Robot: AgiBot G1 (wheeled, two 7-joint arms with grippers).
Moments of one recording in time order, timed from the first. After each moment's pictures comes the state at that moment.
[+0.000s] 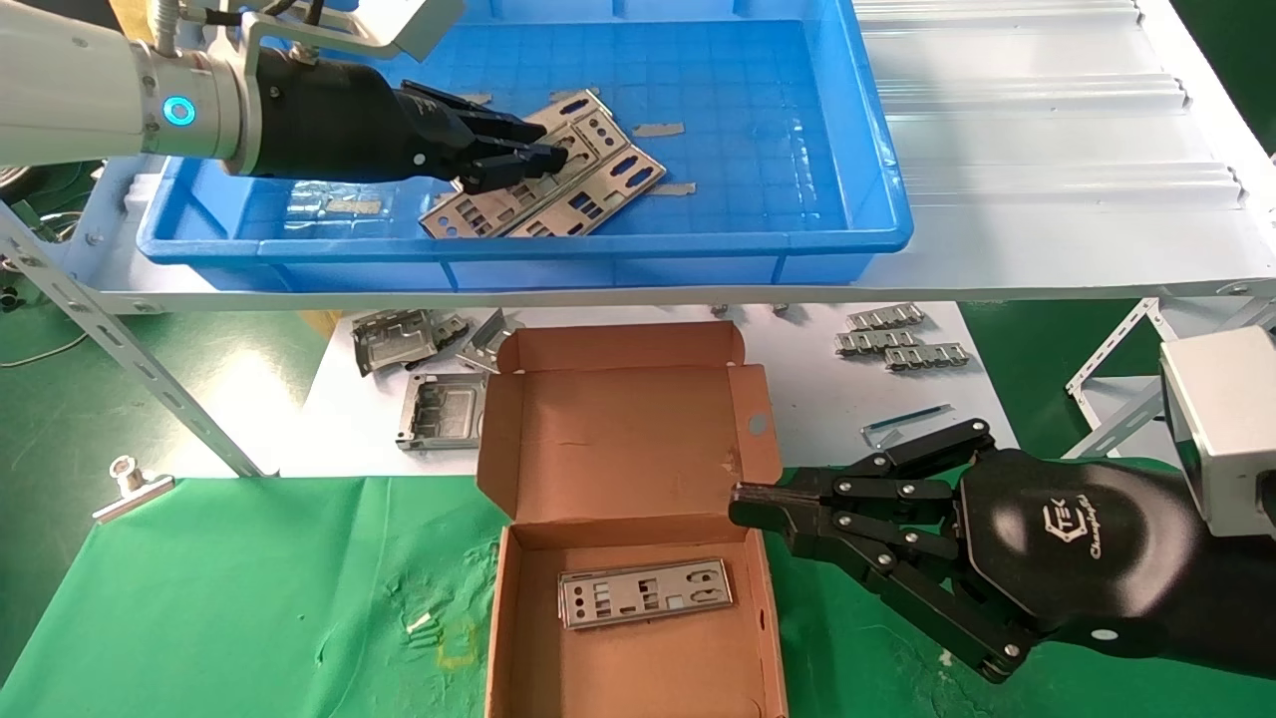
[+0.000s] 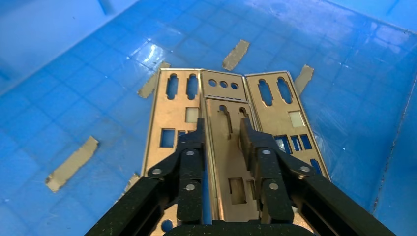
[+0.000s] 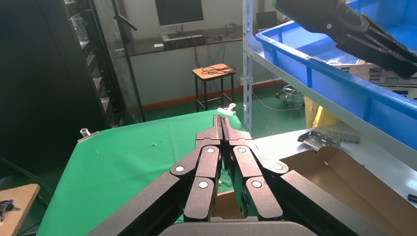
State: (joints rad) left arm -2.09 1.28 0.66 -0.01 1.44 1.18 -0.04; right arm 1.11 -0.53 -0.46 1.24 -0.59 -1.41 0.08
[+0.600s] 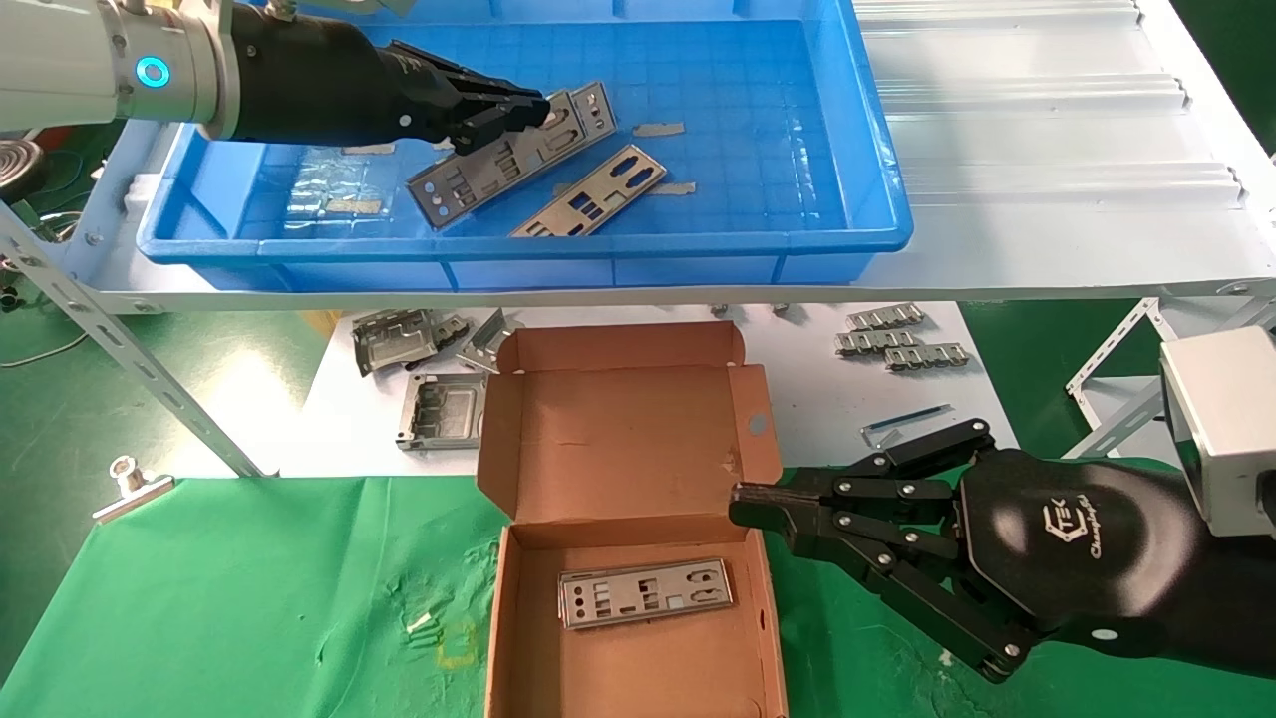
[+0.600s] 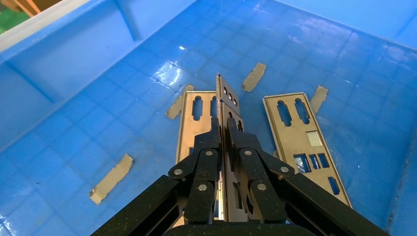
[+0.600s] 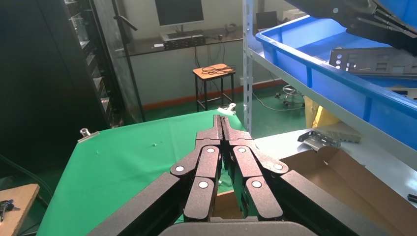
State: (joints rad) left arm -2.12 1.28 0.65 -0.01 1.43 1.15 -0.03; right arm 1.11 -0.53 -0.46 1.24 -0.59 -1.41 0.08
